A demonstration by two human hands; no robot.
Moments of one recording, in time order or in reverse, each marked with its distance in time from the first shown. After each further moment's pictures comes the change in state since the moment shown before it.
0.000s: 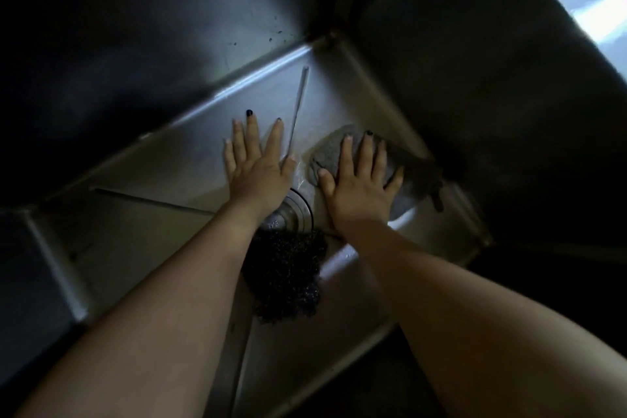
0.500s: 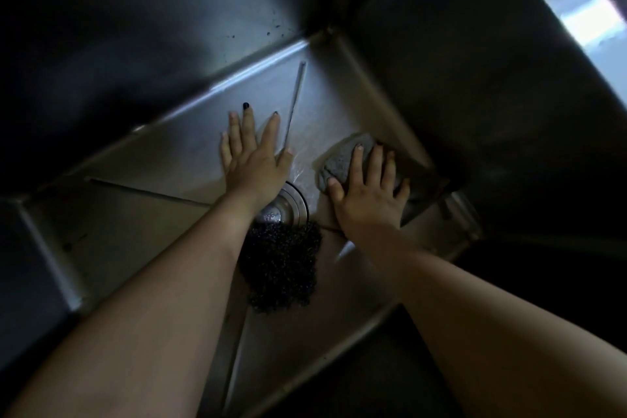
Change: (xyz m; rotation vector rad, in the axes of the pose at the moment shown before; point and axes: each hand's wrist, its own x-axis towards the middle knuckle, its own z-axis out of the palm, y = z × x) left_hand -0.001 0.001 -0.002 -0.061 0.018 0.007; right_hand -0.019 0.017 -0.008 -0.078 -0.078 0.038
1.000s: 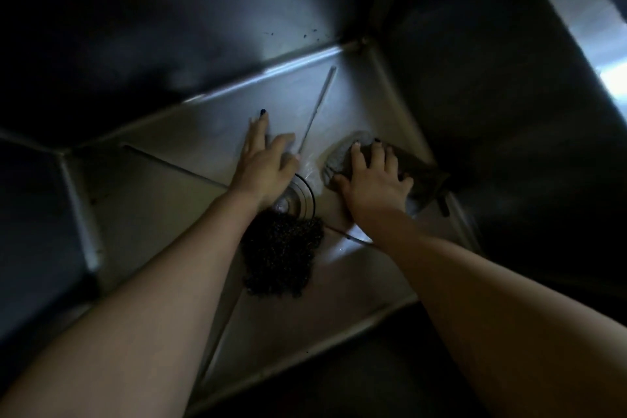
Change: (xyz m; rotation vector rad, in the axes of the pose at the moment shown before) left_hand -0.028 -0.003 -0.014 -0.329 -0.007 -0.065; right_hand 0.019 -0.003 -0.027 -0.077 -0.062 -0.216
